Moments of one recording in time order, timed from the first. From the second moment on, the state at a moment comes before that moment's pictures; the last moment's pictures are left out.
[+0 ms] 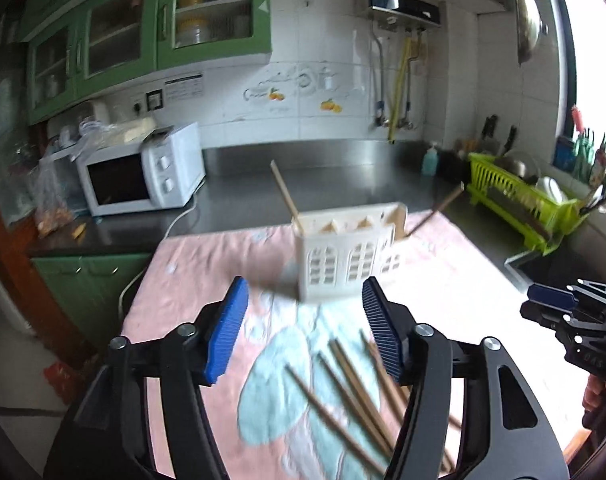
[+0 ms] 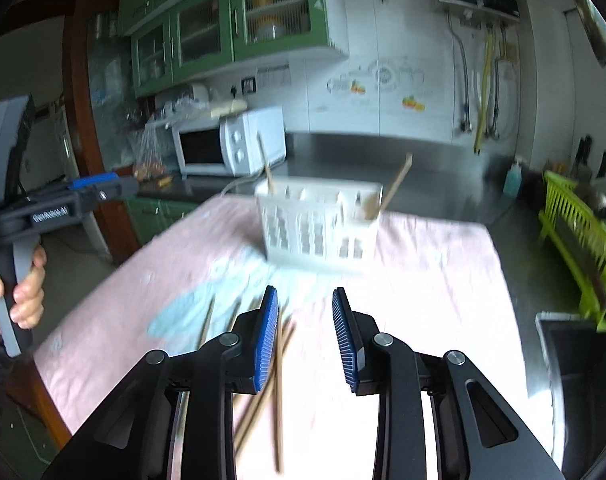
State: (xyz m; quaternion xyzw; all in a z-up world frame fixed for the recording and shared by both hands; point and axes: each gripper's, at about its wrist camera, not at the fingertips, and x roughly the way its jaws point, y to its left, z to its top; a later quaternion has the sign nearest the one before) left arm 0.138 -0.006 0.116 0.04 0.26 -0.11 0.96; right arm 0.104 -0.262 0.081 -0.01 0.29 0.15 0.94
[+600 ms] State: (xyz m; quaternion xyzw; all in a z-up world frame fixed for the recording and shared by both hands) left arm 0.079 -0.008 -0.017 0.03 0.37 -0.08 0.92; right arm 0.074 -0.248 -0.048 -0.01 0.42 0.17 0.89
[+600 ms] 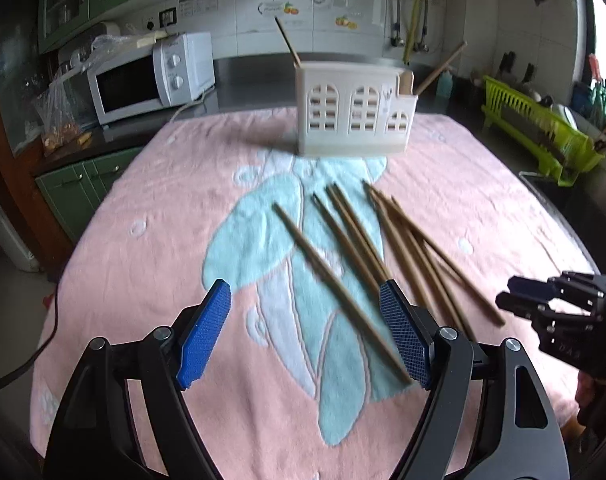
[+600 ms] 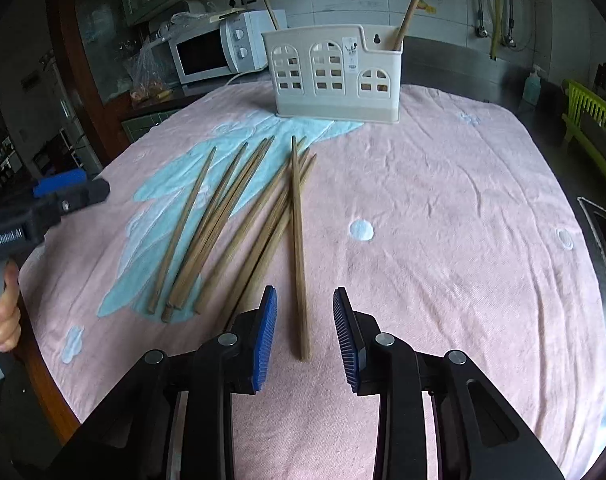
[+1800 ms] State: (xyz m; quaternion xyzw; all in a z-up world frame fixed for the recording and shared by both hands) left arm 0.080 -0.038 -0.076 0.01 0.46 -0.07 0.88; right arm 0.072 -0.242 -0.067 -0.01 0.43 0.17 0.88
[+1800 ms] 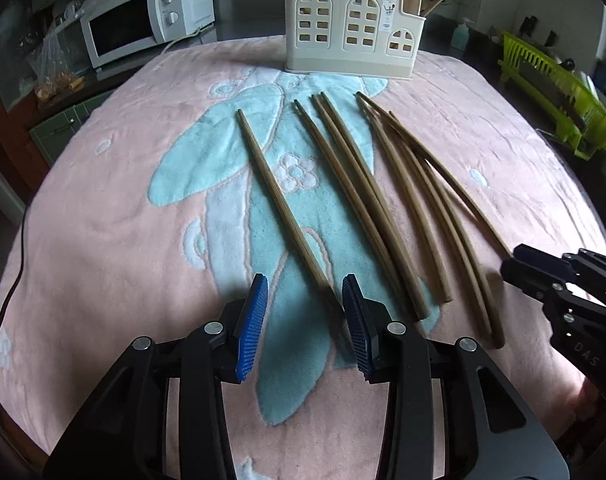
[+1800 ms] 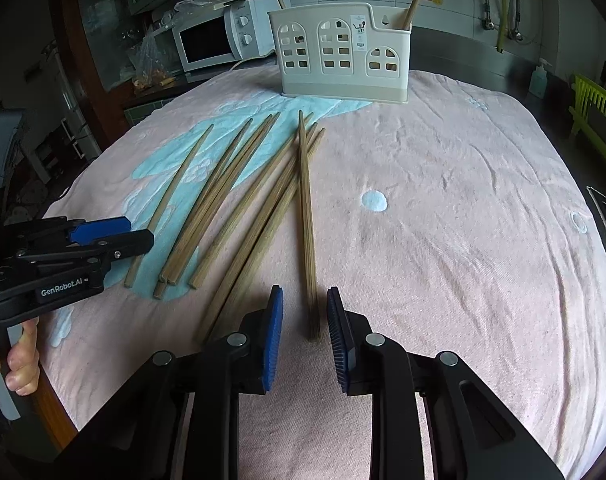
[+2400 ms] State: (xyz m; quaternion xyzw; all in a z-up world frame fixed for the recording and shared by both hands) left arm 0.084 -0.034 -0.077 0.02 0.46 -0.09 0.88; right arm 0.075 -0.241 -0.066 -0.03 0.43 0.15 0.89
